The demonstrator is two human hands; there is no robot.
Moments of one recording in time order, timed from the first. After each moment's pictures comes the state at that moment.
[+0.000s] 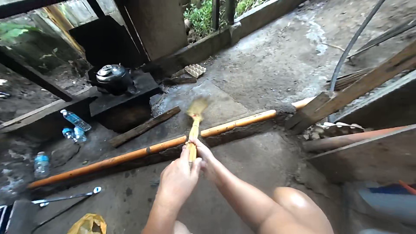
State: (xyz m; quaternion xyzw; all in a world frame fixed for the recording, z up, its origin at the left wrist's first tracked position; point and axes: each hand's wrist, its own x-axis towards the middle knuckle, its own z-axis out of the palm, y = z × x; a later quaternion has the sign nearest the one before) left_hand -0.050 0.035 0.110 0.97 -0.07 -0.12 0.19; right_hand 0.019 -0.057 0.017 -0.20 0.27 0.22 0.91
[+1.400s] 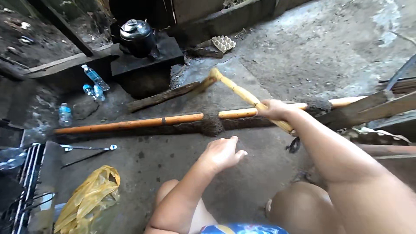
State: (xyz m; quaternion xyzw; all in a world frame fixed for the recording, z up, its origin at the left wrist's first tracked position) left_hand -0.028 0.007 0.090 0.89 -0.18 -0.37 0.20; right_hand 0.115 -0.263 -0.004 -0.94 0.01 0.26 0.22
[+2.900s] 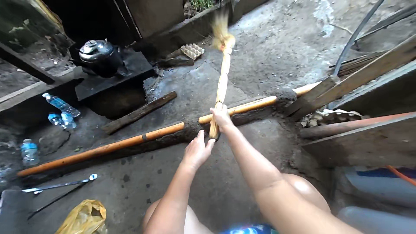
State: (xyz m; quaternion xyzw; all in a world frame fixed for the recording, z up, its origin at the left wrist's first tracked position) left_hand 0.006 -0.002 0.030 0.91 -0.06 -0.30 0.27; right_hand 0.095 -0.150 -0.047 -0.69 0.27 0.04 0.67
